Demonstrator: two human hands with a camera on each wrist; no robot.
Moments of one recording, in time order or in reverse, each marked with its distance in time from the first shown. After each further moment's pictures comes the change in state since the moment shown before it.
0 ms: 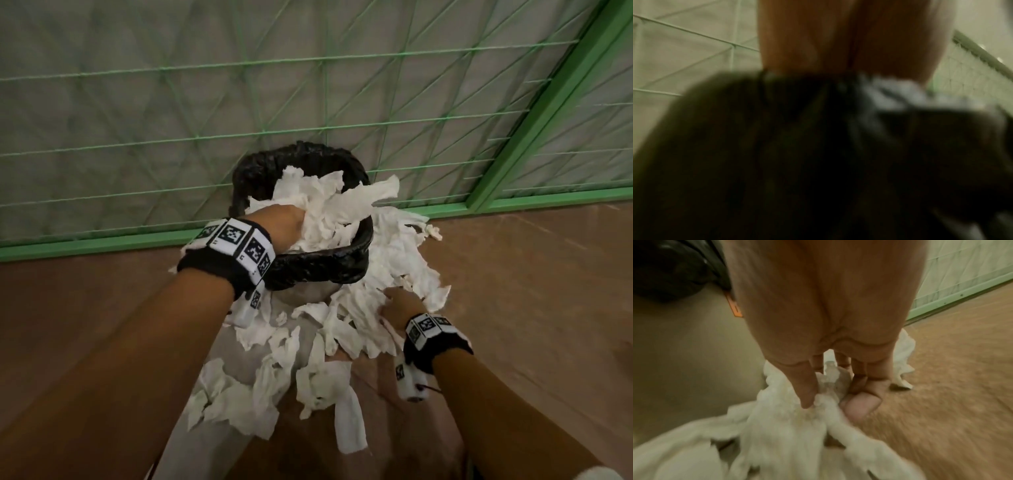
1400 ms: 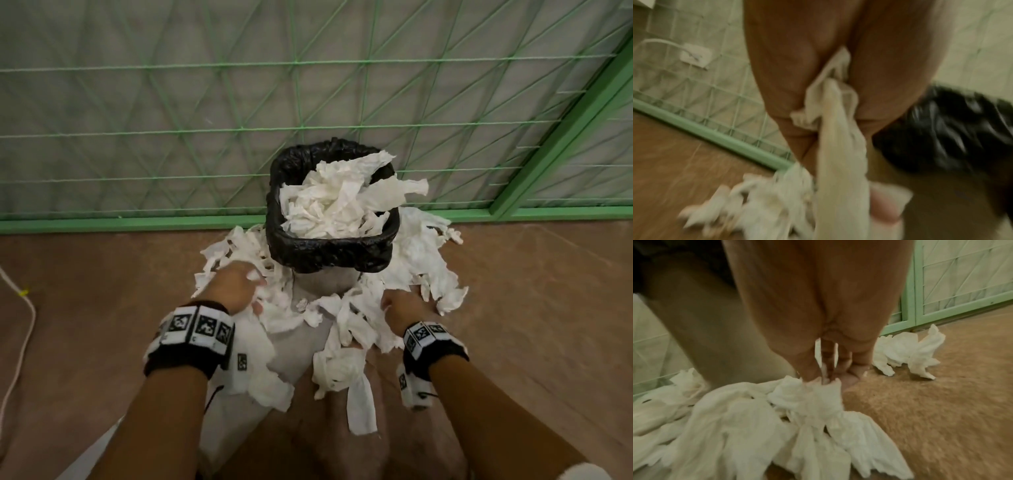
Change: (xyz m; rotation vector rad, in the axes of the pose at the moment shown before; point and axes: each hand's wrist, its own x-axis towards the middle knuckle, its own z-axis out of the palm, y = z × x) left_hand -0.105 -0.075 0.091 -0.793 0.127 -0.486; right_hand -0.030 -0.027 0.014 -0.133 0.098 -0.084
